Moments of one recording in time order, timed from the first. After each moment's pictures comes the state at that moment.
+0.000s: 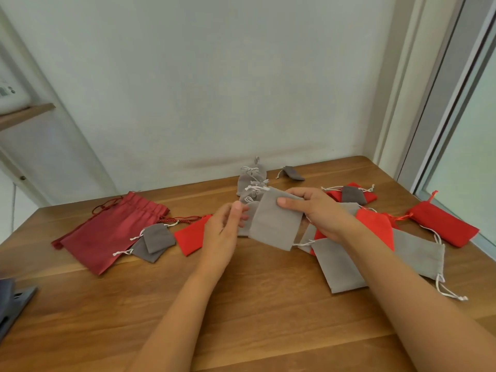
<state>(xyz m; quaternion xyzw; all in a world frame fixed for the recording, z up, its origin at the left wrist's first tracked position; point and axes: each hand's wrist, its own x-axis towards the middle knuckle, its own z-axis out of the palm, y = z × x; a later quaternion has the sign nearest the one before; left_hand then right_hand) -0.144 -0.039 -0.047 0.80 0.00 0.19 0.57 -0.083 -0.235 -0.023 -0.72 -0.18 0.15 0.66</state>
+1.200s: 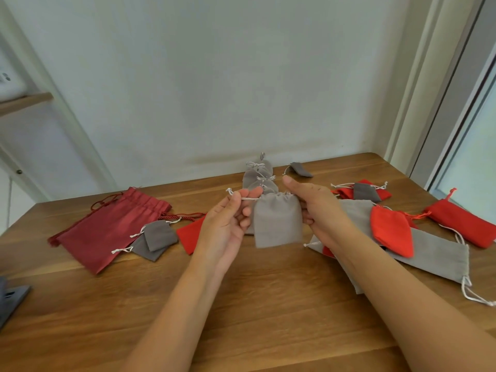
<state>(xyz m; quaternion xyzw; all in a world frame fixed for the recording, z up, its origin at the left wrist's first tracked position) -0.146 -0.042 -0.024 0.44 0.02 0.05 0.90 -0.095 -0.201 -0.022 -0.62 -0.06 0.09 0.78</state>
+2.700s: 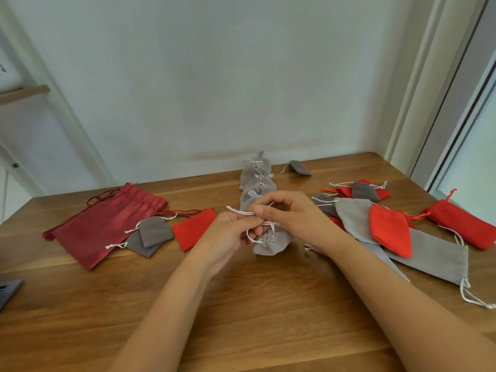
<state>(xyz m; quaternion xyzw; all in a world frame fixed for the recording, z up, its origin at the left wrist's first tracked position) -0.149 -0.036 -0.035 0.70 -0.03 -0.08 0.71 -0.101 -0.196 -0.034 -0.71 -0.32 0.09 0.62</state>
